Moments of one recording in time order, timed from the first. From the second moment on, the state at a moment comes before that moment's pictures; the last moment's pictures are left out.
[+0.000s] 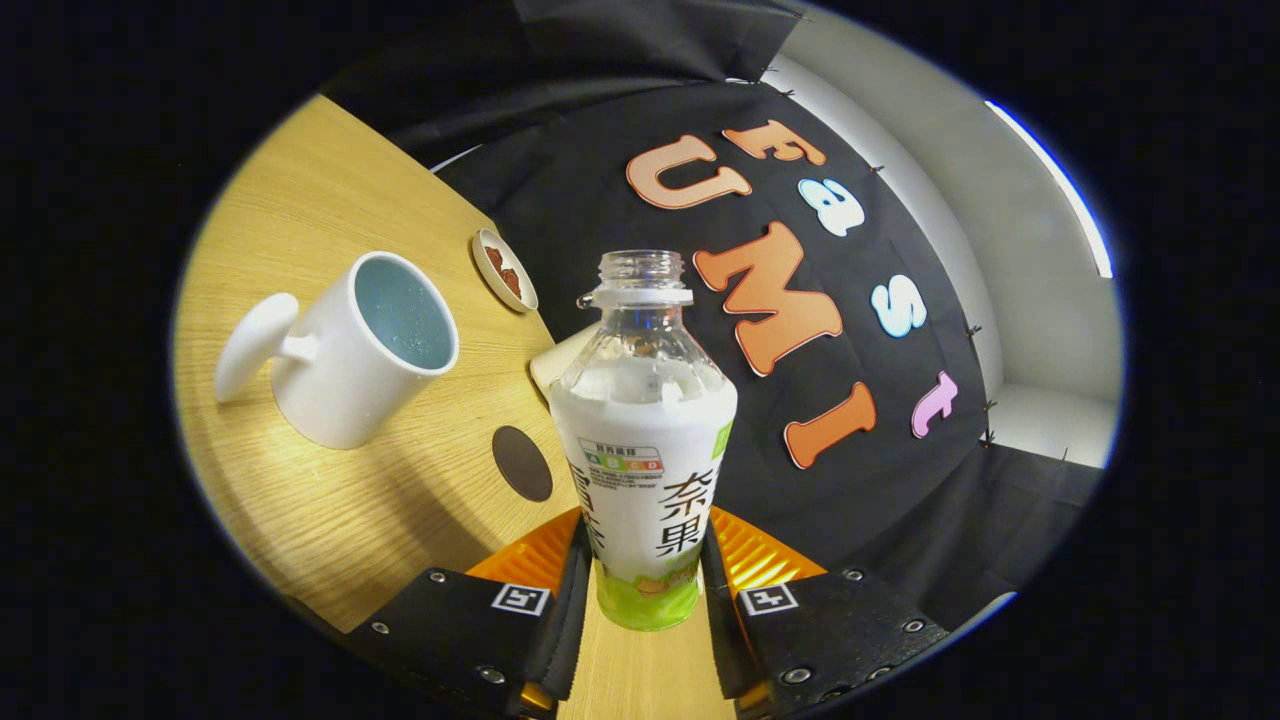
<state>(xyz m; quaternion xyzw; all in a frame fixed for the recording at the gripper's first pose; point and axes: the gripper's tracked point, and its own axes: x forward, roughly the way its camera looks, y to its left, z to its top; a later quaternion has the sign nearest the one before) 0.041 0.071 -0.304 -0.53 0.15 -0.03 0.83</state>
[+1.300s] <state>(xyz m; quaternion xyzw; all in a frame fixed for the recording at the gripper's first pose) 0.063 0.084 -0.295 -0.75 0.06 -0.01 0.66</state>
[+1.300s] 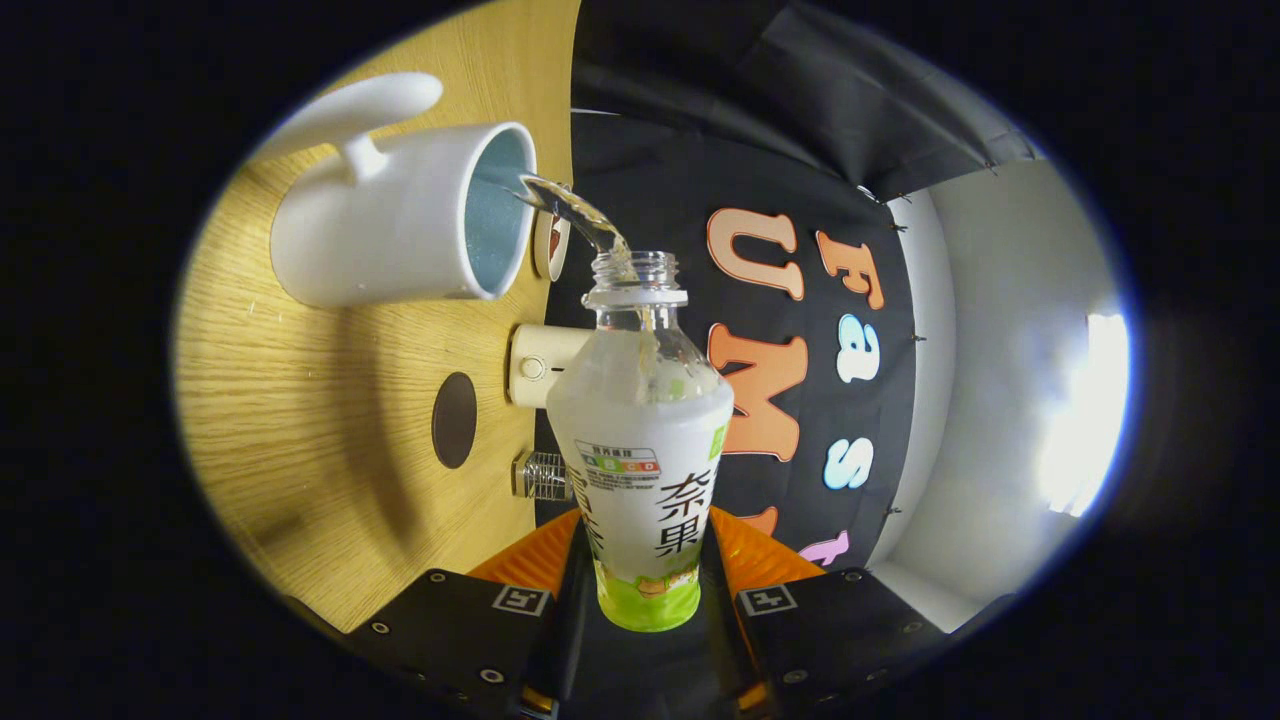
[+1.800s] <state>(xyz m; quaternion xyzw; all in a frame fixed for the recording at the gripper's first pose) 0.062 0.087 -0.293 -0.77 0.06 0.00 0.64</state>
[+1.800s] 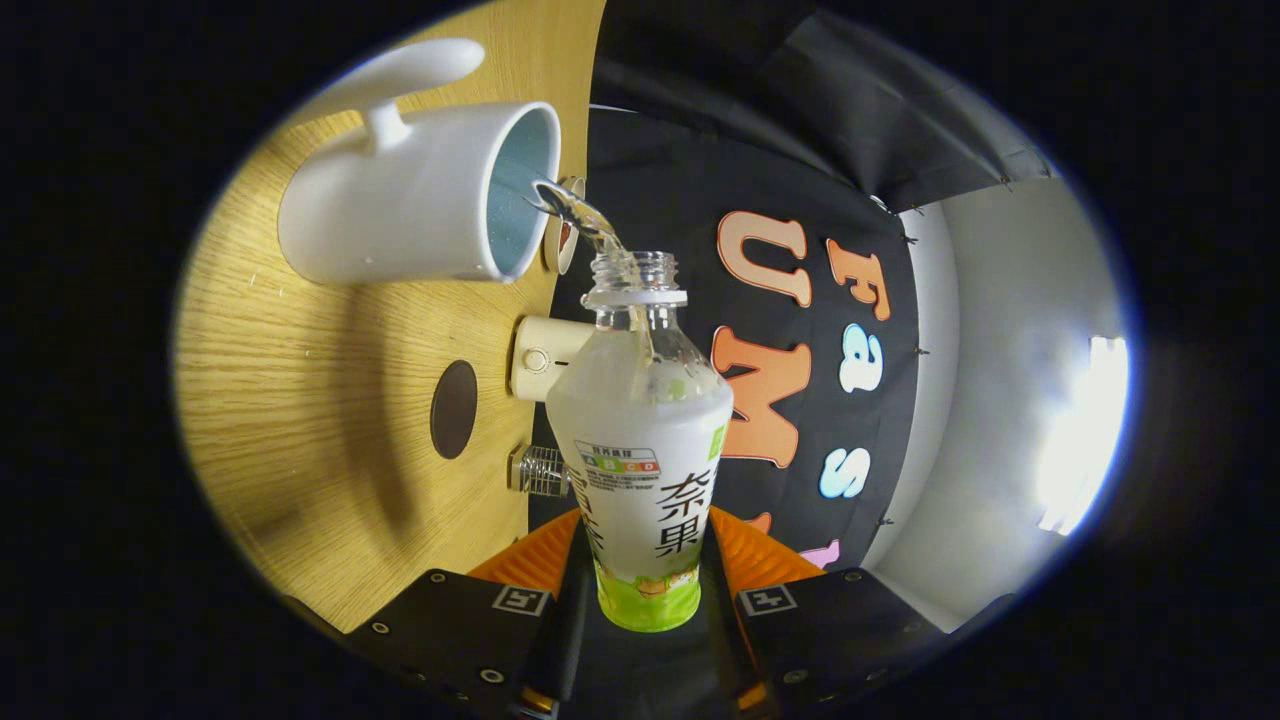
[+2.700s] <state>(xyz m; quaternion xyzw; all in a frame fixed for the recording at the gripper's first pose) 0.063 0.093 -0.286 -0.80 0.02 -0.01 0.60</state>
